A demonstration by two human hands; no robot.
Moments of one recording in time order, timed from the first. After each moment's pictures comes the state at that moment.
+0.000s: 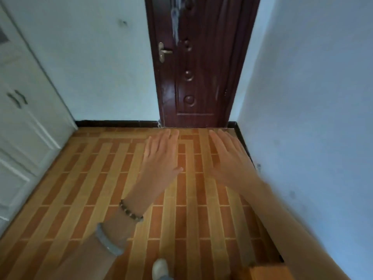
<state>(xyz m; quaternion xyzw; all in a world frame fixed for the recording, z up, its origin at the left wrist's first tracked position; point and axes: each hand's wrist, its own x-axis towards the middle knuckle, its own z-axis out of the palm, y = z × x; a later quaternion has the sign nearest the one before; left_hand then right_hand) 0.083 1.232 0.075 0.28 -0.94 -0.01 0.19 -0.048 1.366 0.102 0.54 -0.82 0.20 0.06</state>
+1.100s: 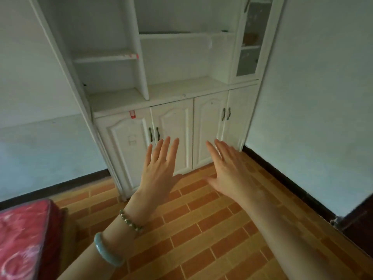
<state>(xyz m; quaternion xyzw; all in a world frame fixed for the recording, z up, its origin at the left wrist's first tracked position) 0.394 0.899 0.106 0.72 -0.66 0.17 0.15 0.209 0.838 0.124 0.90 -0.39 0.18 0.03</state>
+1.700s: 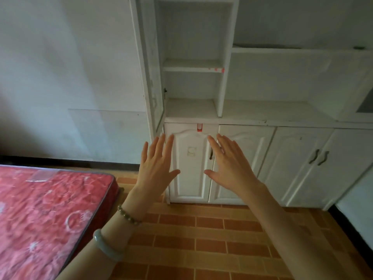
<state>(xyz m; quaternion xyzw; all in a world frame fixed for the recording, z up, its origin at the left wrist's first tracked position) 0.529 0.832 0.124 0.86 -0.43 0.21 0.15 0.396 0.681 0.156 0.97 -0.15 0.17 -0.01</state>
